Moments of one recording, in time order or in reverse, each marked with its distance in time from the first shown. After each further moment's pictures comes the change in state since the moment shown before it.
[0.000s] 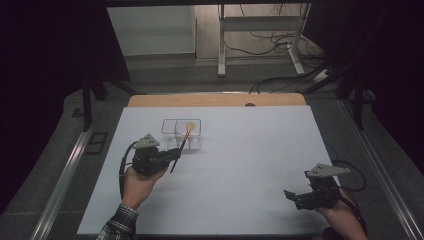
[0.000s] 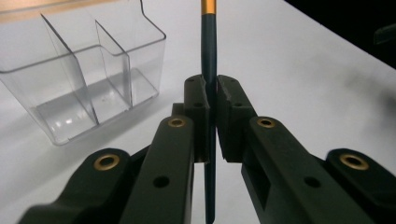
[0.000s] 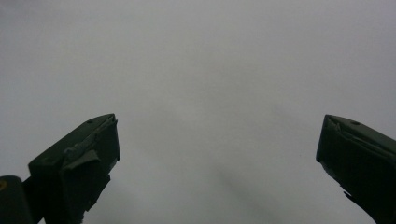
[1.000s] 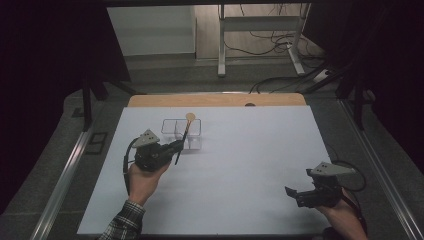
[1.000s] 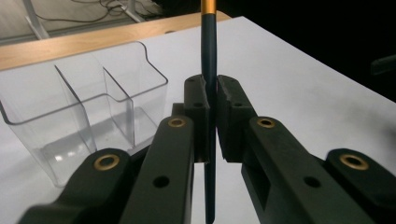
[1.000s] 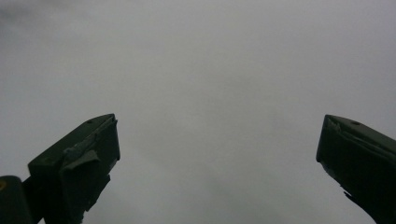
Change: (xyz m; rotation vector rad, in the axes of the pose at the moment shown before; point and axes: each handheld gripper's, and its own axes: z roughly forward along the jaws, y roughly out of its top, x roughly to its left) left arm -0.002 0.009 0.006 -0.133 0.022 0.019; right arm -0.002 0.002 -0.005 -0.055 -0.009 0.030
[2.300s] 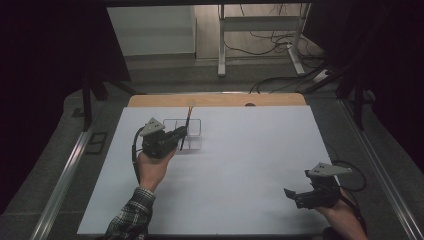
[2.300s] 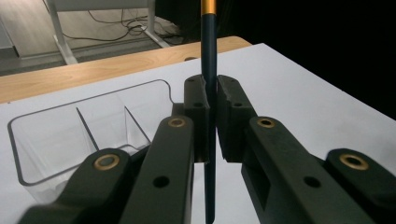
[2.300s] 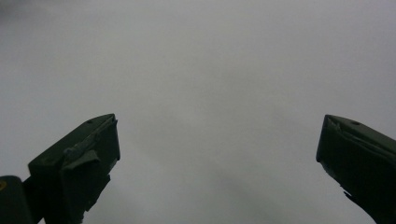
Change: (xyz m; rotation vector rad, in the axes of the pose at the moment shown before) left arm 0.012 0.020 0.028 -0.067 0.070 -0.022; right arm 0.001 -0.001 0.004 0.029 0.013 -0.011
